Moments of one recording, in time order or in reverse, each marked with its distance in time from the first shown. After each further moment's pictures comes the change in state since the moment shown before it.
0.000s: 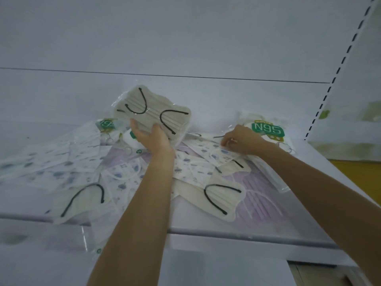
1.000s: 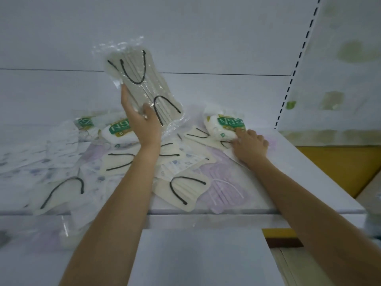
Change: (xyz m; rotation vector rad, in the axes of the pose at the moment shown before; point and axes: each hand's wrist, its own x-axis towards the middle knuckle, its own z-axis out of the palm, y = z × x) left_hand -0.035 0.010 0.007 0.296 -0.363 0.518; right_hand -0.081 0.017 0.020 -0.097 0.167 0.684
